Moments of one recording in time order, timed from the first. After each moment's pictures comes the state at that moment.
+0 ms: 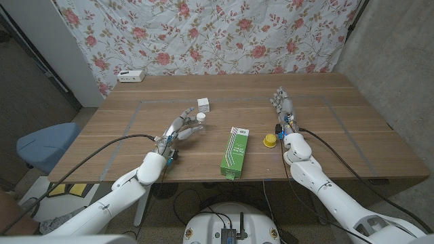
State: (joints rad) left arm 1.07 0.67 0.47 -1.51 0.07 -0.37 0.38; left_hand 0.95 0.00 0.38 -0.13 0.19 0.06 0.01 0.19 0.17 0.68 -0.14 0.19 0.19 0.63 -0.06 0.17 0.16 0.26 -0.04 0.18 0.17; right arm -0.90 -0.31 -0.40 -1.26 0.55 0.48 -0.19; right_hand 0.12 0.12 0.35 -0.05 0.18 0.14 0.05 0.19 0.18 0.18 0.08 0.19 0.18 0.10 0.01 0.20 0.20 0.28 -0.04 0.18 0.17
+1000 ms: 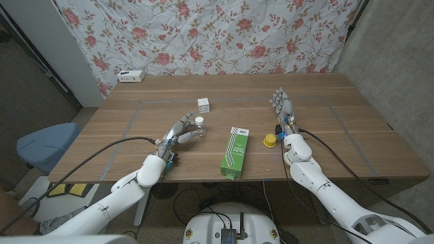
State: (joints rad) left arm 1.07 0.68 0.49 -1.49 0.08 -0.35 0.38; left_hand 0.93 0.00 0.37 -0.13 0.19 0.05 0.03 0.19 0.17 0.65 -0.13 0.19 0.19 0.60 -0.06 0.17 0.16 0.26 -0.04 0.18 0.17; right arm -0.90 -0.31 -0.39 -1.24 0.58 0.50 -0.16; right_hand 0.12 0.12 0.35 -0.04 0.18 0.14 0.05 0.19 0.18 0.19 0.08 0.19 0.18 0.10 0.01 0.20 0.20 0.28 -0.04 0.18 0.17
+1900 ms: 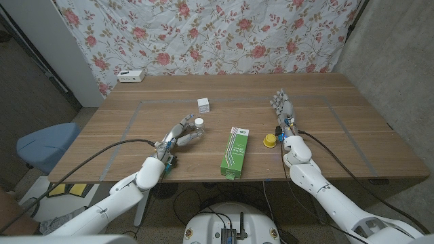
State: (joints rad) left arm 1.08 0.69 0.49 -1.48 0.08 -0.35 0.39; left_hand 0.90 0.01 0.33 -0.13 0.18 0.05 -0.07 0.19 0.17 0.56 -0.15 0.18 0.18 0.49 -0.05 0.17 0.16 0.25 -0.04 0.18 0.16; right arm -0.91 -0.30 -0.39 -1.24 0.58 0.51 -0.17; right_hand 0.11 0.12 0.36 -0.04 0.18 0.16 0.04 0.19 0.18 0.19 0.08 0.19 0.18 0.10 0.01 0.20 0.20 0.28 -0.04 0.18 0.17
